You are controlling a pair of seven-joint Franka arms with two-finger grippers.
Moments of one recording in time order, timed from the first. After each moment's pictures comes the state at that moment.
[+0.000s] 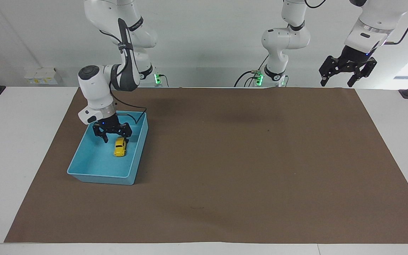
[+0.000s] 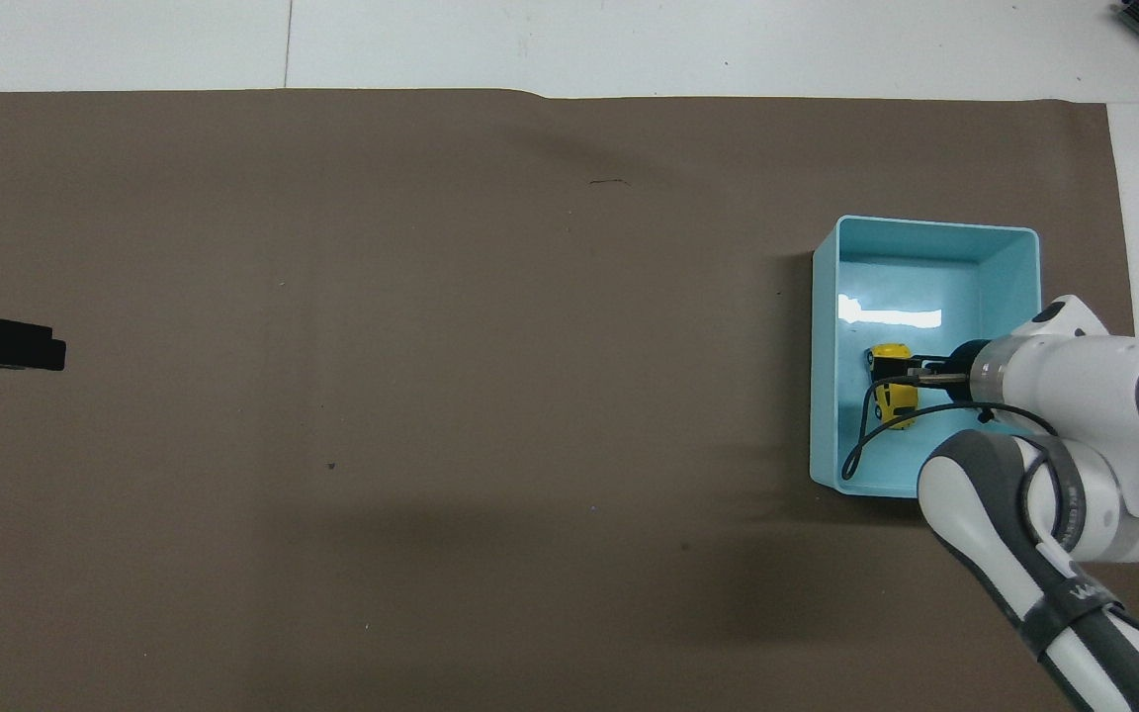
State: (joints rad) left arm -0.02 -0.13 -0.04 -1.62 -0.02 1.56 0.02; right arm -0.15 0.02 0.11 -2.30 0.04 2.51 -0.01
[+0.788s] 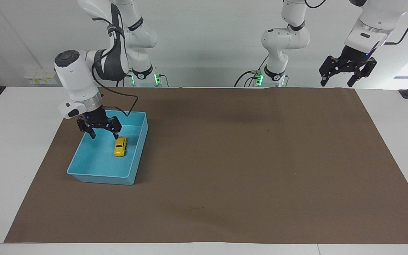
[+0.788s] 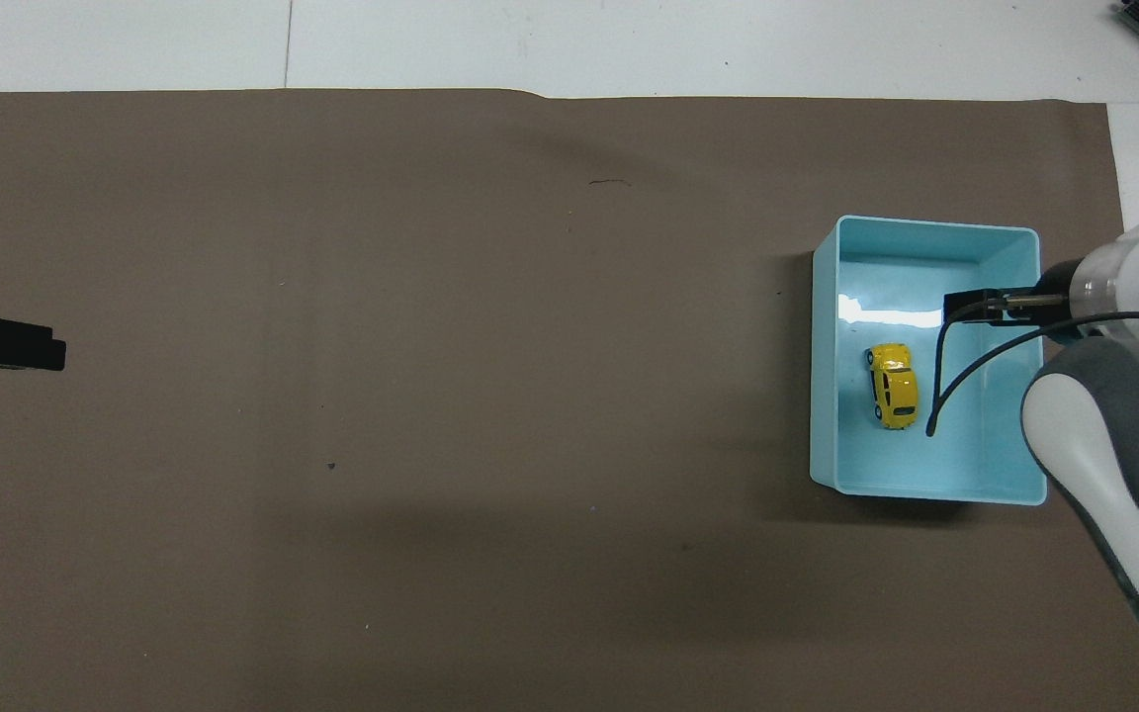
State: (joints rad) left arm -0.02 -0.13 -0.04 -1.62 -0.02 1.56 0.02; right arm -0.17 0.02 0.11 -1.94 -0.03 2.10 -0.01
